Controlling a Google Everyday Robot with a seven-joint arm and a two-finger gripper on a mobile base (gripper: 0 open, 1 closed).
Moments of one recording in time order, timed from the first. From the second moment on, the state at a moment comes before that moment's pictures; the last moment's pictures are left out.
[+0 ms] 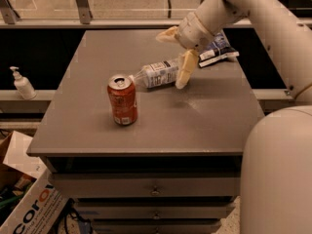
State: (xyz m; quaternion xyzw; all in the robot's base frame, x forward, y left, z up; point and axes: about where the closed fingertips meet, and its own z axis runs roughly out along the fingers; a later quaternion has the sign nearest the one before) arm 0.659 -0.042 0.874 -0.77 0.54 0.20 0.28
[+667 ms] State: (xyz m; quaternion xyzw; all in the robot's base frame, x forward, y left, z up) arm 0.648 -0.099 0.877 -0.65 0.61 0.27 0.38
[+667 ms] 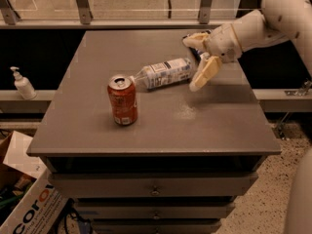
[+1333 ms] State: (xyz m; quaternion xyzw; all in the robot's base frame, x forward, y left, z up) arm 0.623 -0.154 0.854 -0.51 0.66 0.33 0.44
